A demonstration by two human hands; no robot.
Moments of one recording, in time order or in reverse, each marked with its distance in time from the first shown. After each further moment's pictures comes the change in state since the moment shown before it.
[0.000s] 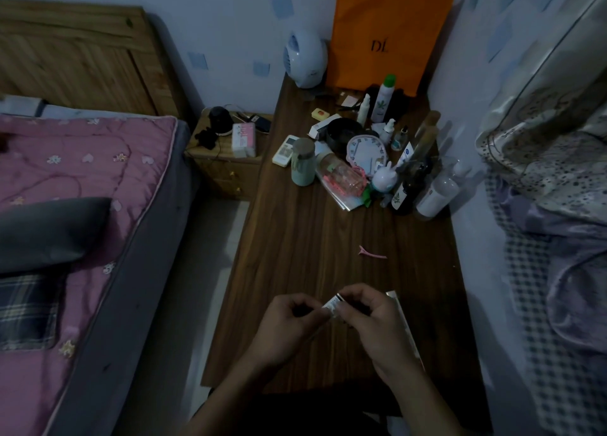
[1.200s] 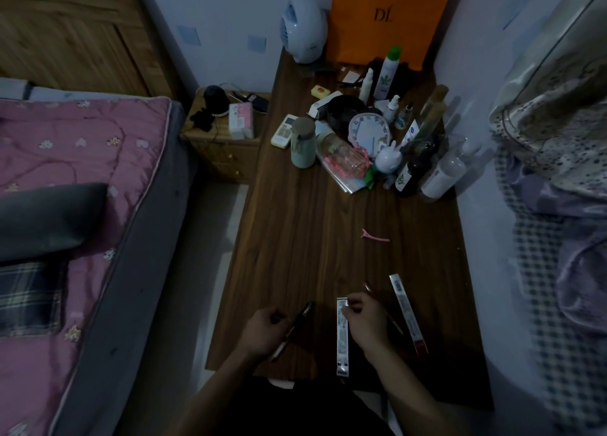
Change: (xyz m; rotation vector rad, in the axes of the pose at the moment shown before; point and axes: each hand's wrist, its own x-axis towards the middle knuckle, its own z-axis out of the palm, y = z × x) left_hand 0.022 -0.116 -0.043 0.367 0.087 -0.338; right_hand 0.055 0.142 0.002 -0.328 0.206 0.321
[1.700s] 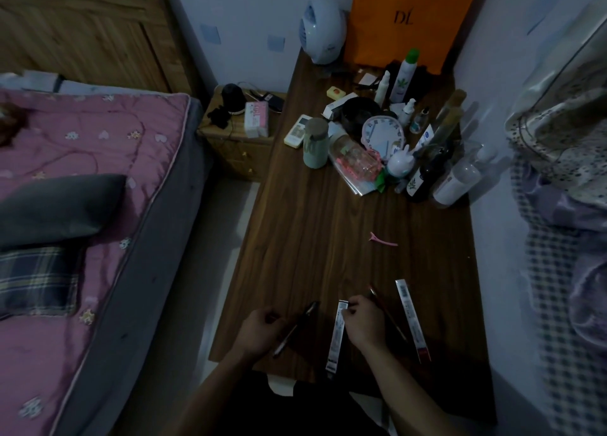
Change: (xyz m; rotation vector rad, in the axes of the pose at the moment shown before) left_hand 0.002 -0.021 0.000 -0.015 0.109 -0.007; right_hand 0.015 0.008 0.012 -0.300 -0.030 -0.051
